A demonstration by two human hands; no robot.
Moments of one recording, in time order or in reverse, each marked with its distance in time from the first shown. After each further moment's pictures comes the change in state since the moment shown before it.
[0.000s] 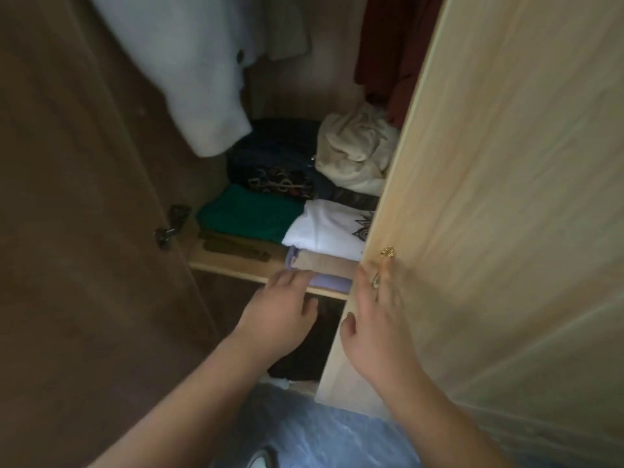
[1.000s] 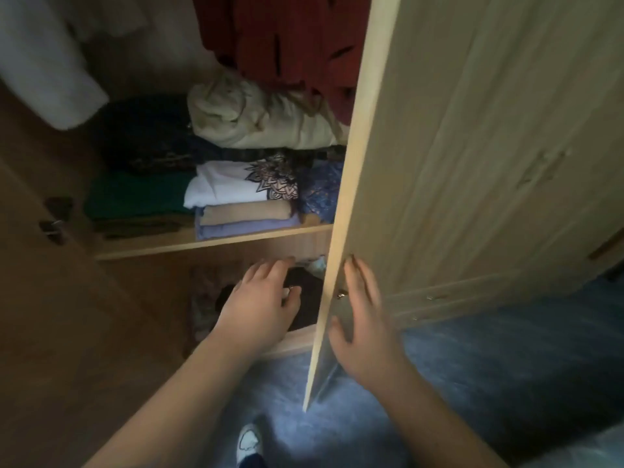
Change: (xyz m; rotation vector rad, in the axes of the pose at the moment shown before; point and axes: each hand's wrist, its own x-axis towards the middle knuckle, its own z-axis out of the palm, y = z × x) left_hand -0.126 0.089 0.015 -0.044 -0.142 0.327; right_hand -0.221 0.014 -0.058 0.353 0.228 0.180
